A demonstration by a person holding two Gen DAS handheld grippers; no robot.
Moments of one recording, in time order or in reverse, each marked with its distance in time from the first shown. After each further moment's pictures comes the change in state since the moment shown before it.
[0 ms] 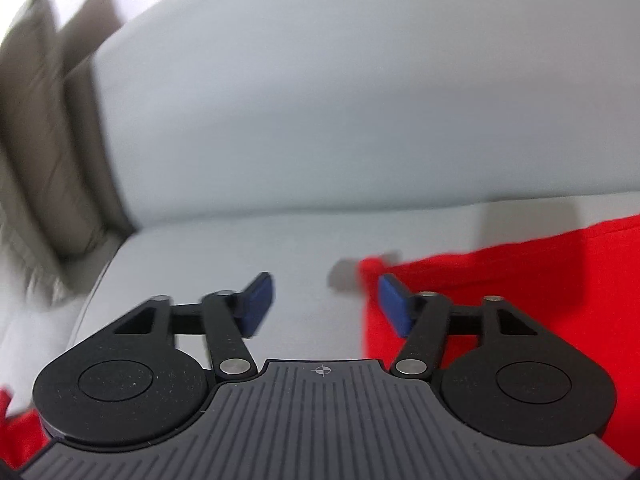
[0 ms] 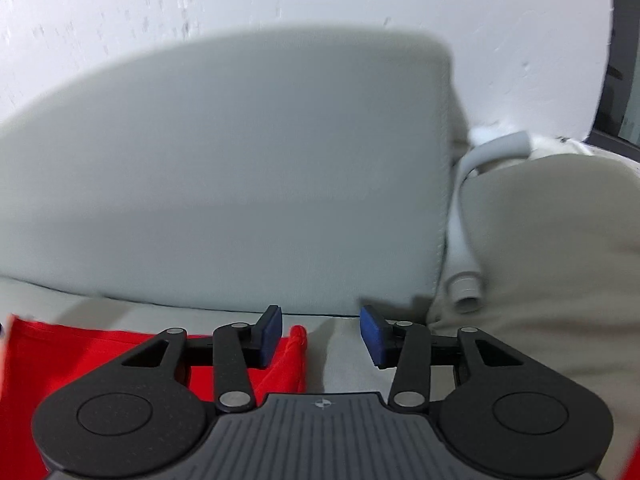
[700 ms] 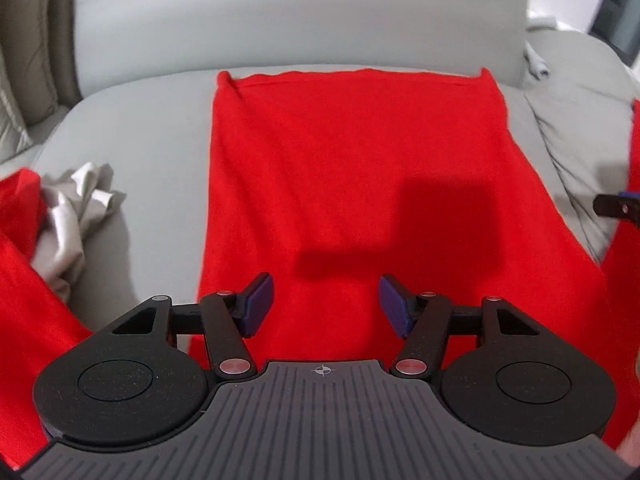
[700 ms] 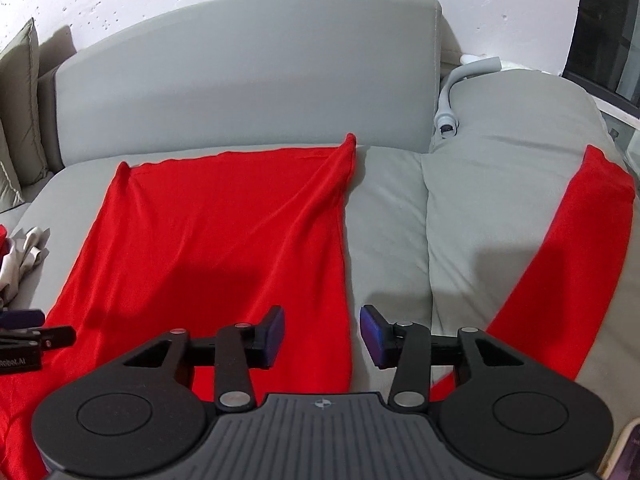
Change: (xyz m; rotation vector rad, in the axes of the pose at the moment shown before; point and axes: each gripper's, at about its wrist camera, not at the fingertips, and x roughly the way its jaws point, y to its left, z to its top) left arm -0.174 -0.063 -0.167 -0.029 0.115 -0.304; right arm -0.128 0.031 -0.115 -0.077 0.172 0.049
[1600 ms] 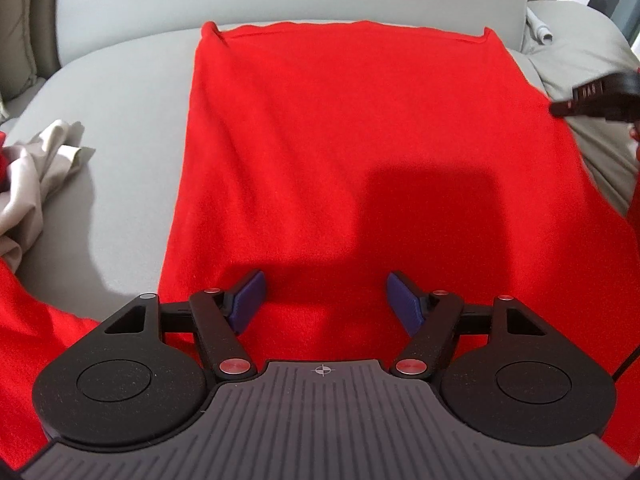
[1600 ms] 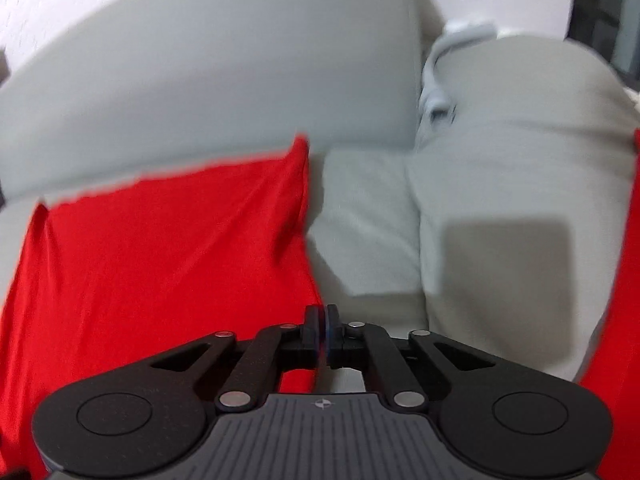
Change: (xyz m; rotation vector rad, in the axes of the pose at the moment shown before) left arm 0.037 0.015 -0.015 0.073 0.030 -0.041; right arm 0.103 -0.028 0.022 0.037 0.057 -0.047
